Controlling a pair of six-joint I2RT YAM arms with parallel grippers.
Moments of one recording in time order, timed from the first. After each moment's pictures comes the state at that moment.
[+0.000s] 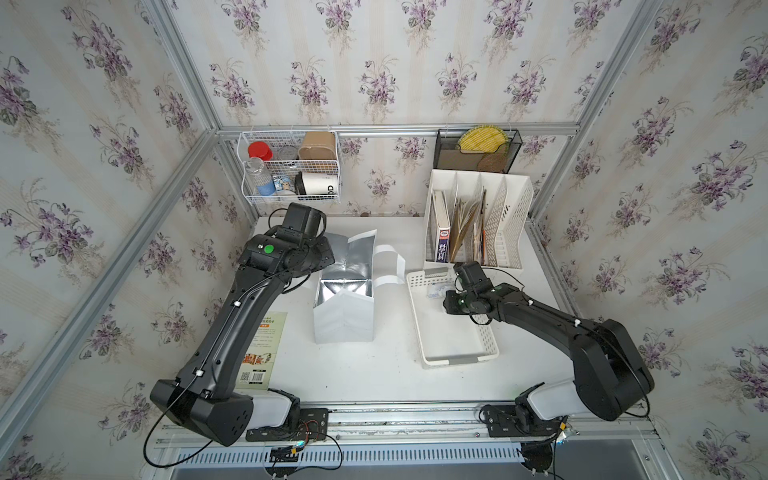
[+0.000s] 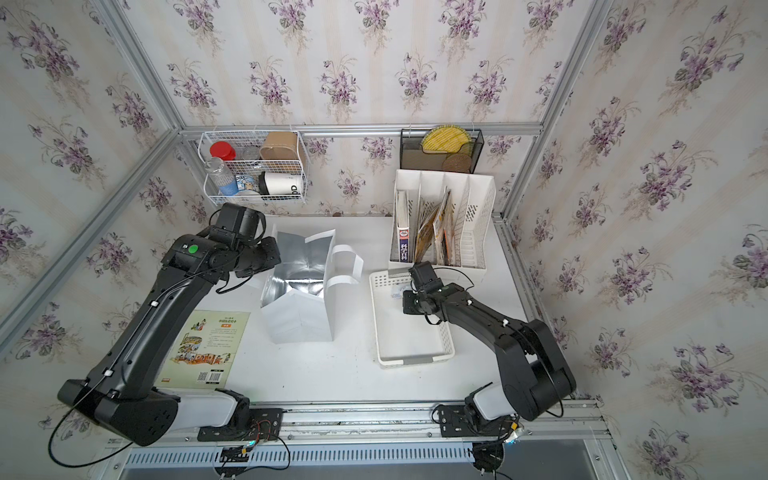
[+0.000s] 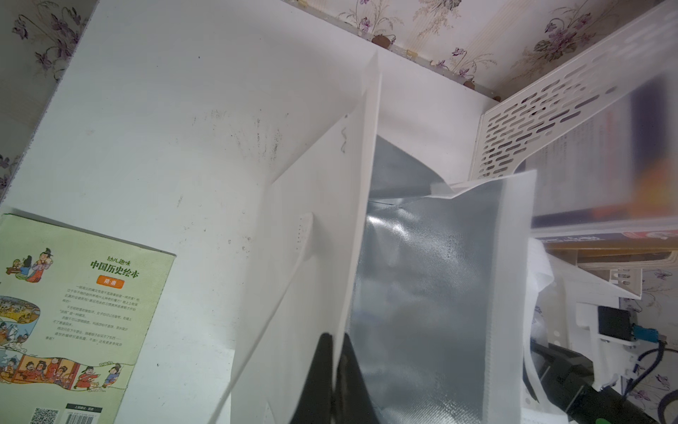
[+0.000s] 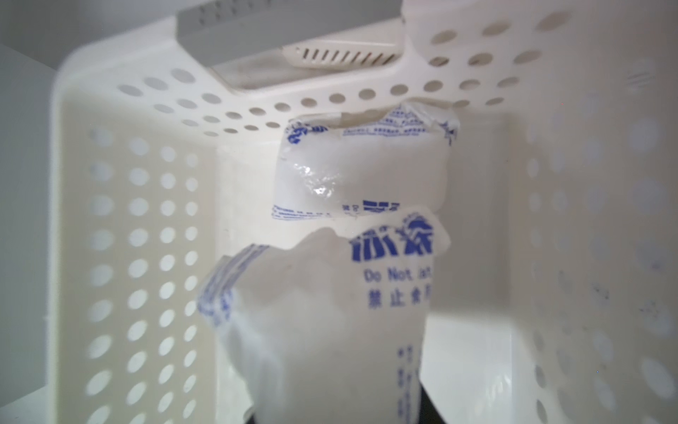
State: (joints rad) left arm -0.35 1.36 1.61 -1.19 -0.09 -0.62; right arm 0.49 1.42 0.83 -0.44 -0.05 0.43
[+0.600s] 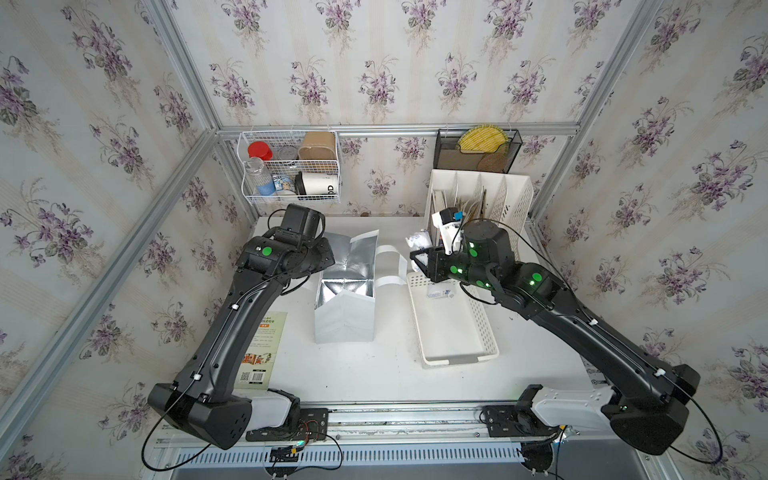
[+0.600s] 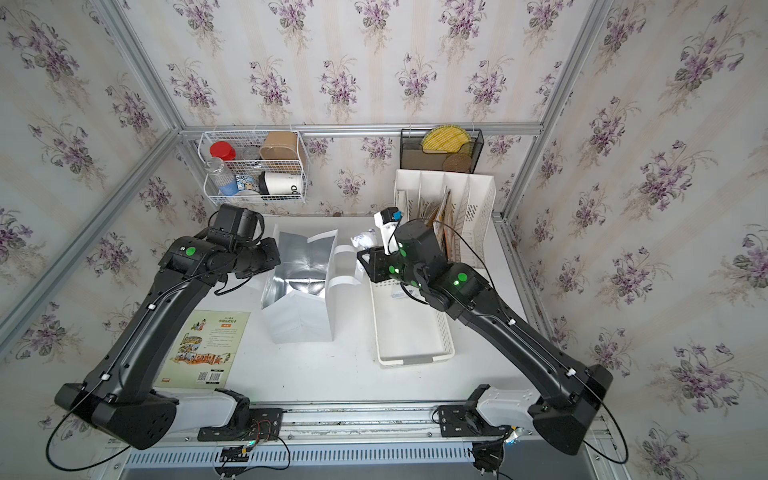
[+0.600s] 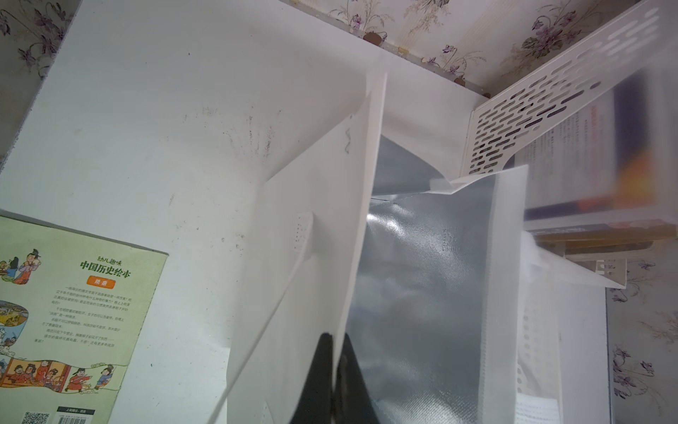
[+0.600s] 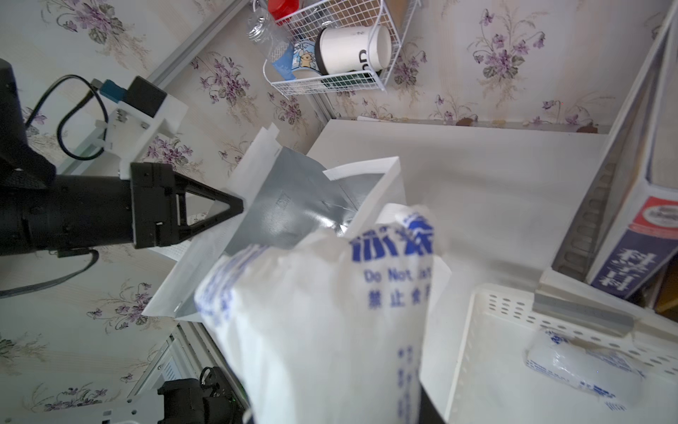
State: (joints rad) left arm -0.35 1.33 1.60 -1.18 -0.06 -0.61; right arm 0.82 1.32 1.46 -0.57 -0.05 0.47
